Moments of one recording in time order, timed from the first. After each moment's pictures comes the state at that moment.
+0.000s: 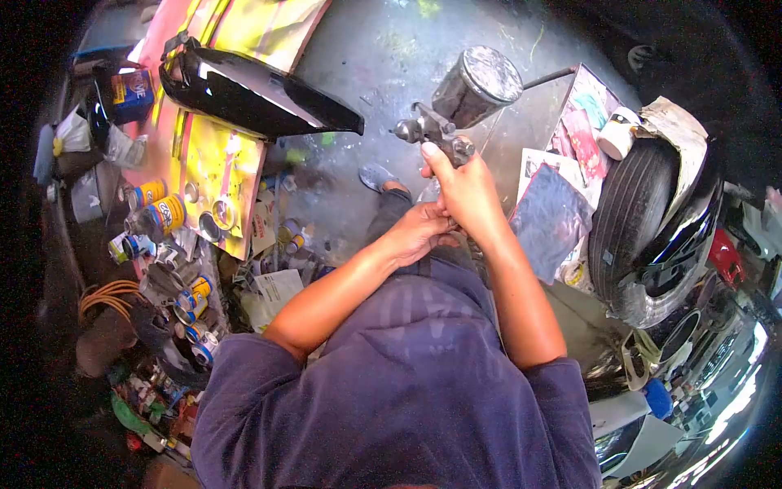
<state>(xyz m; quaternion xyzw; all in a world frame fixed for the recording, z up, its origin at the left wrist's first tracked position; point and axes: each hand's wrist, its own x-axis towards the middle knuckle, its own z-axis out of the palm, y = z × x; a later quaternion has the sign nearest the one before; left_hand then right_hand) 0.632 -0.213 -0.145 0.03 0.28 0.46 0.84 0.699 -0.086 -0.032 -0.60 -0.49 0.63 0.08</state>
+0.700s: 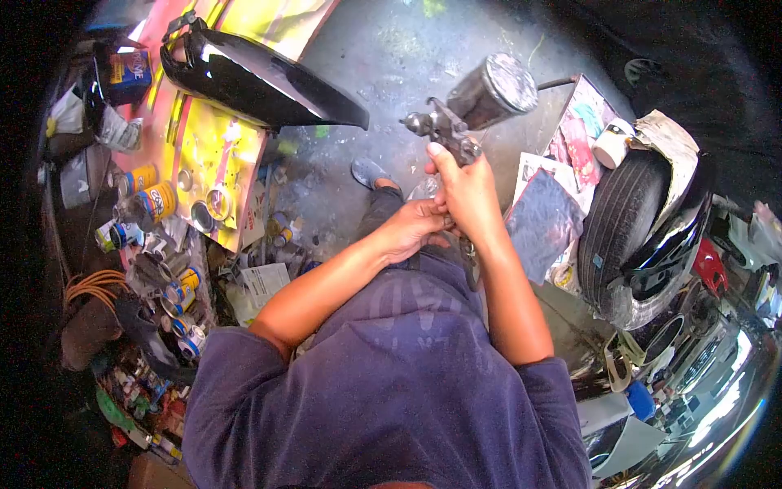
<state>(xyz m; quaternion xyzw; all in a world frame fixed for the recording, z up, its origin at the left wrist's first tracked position) 0.609 -0.215 -0.128 0.07 0.32 0.43 0.84 0.685 -0.100 -0.041 -0.61 -0.52 0.59 0.11</state>
